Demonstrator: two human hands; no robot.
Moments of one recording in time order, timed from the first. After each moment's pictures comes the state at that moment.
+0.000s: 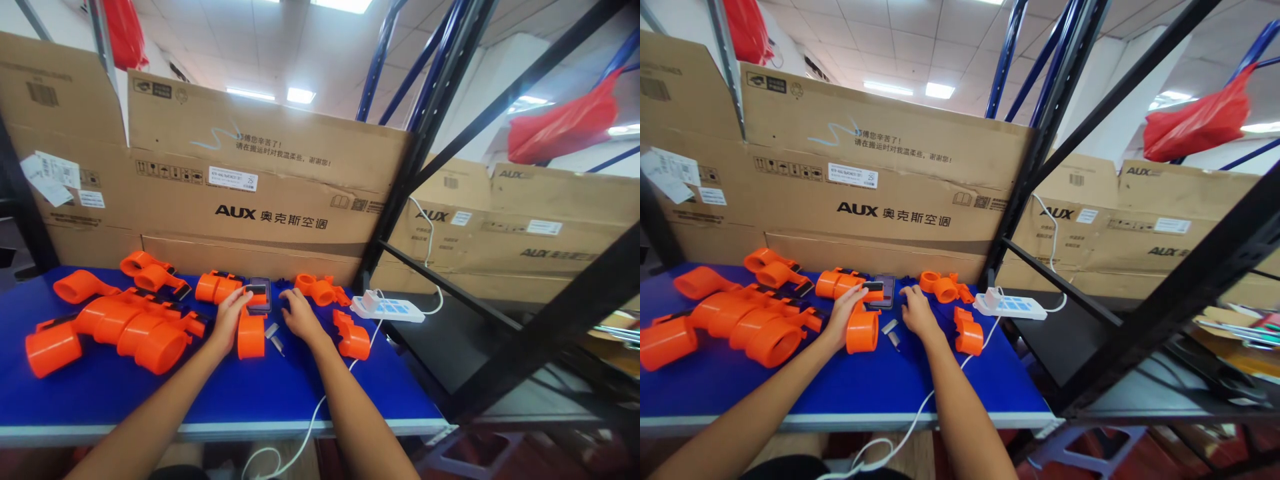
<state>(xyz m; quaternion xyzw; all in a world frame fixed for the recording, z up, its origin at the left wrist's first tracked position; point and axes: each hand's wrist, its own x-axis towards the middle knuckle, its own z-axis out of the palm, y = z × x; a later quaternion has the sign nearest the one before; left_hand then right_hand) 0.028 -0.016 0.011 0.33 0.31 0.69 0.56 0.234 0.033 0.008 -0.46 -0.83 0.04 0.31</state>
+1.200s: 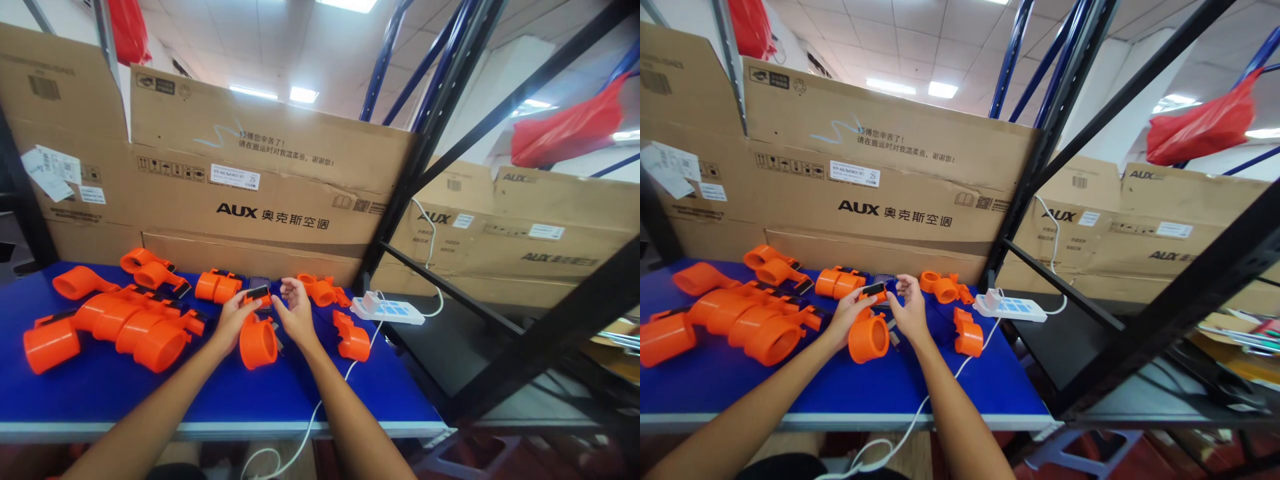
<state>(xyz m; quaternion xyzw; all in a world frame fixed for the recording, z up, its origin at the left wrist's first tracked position) 0.032 -0.011 -0.002 0.40 0.32 0.65 0.56 0.193 0.011 0.019 -0.29 -0.67 0.26 0.63</state>
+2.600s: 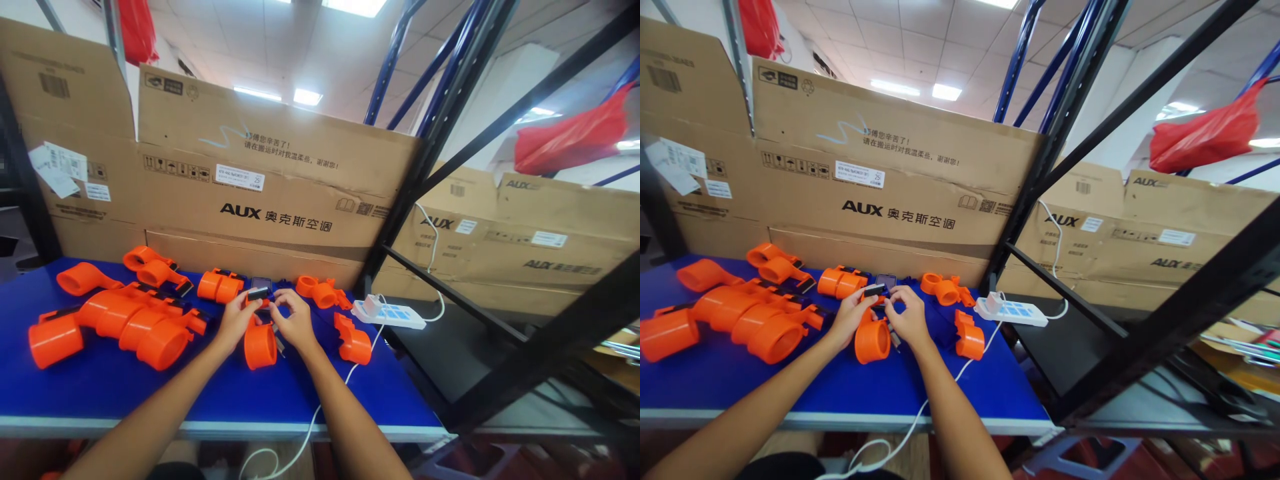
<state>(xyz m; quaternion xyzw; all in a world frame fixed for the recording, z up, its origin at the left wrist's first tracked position) 0.032 -0.007 -0.007 0.42 0.35 0.65 0.53 0.197 -0.002 0.026 -0.32 -0.75 0.17 0.55</state>
